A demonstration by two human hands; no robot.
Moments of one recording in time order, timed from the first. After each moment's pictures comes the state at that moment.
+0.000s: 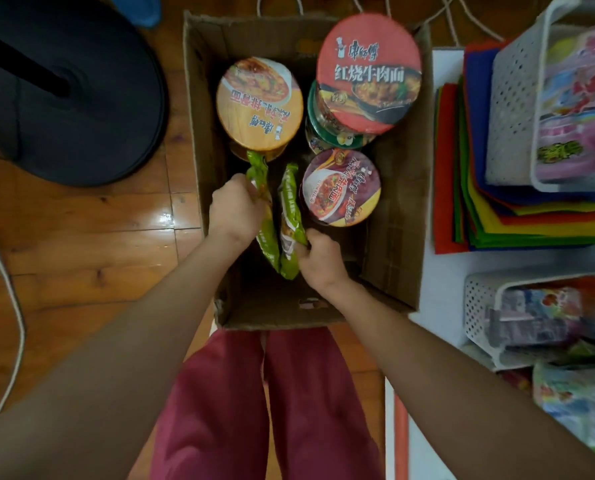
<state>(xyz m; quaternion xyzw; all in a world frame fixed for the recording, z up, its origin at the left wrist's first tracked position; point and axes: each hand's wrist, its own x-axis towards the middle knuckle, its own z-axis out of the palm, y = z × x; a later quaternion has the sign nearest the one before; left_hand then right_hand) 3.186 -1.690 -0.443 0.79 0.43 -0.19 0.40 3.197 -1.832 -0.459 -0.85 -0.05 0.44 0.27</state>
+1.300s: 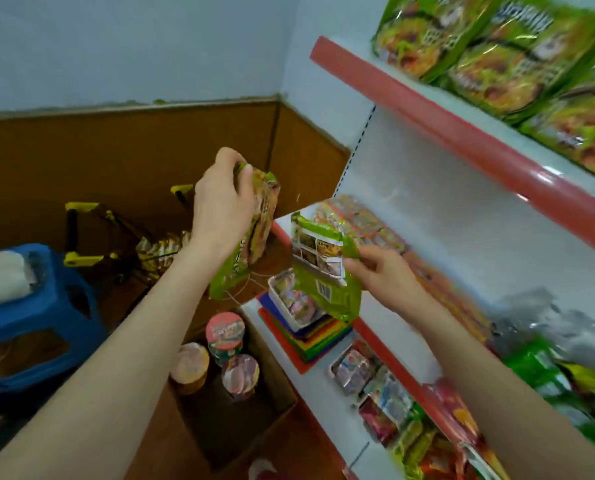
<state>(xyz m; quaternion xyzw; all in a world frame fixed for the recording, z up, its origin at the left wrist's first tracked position) 3.237 -1.708 0.236 0.85 -0.03 0.25 0.47 3.193 -1.934 0.210 -0.94 -0.05 0.01 0.32</state>
